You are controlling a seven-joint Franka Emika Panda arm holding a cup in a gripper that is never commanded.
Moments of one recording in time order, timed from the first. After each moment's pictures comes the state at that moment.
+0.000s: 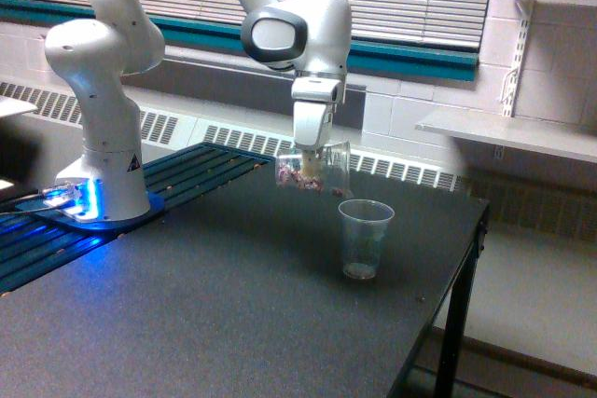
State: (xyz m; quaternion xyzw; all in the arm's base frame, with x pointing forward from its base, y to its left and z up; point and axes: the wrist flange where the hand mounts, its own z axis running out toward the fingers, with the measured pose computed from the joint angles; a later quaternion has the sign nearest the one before) arm 0.446 0.015 0.295 0.96 -0.25 0.06 0.08
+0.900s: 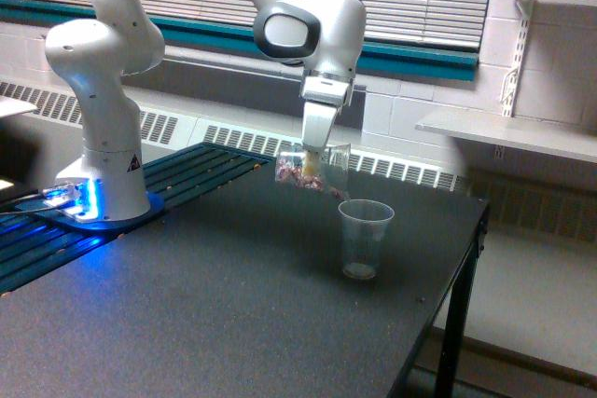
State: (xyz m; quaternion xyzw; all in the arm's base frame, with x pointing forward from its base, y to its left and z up) arm 0.454 0.019 0.296 0.97 -0.21 0.01 0.10
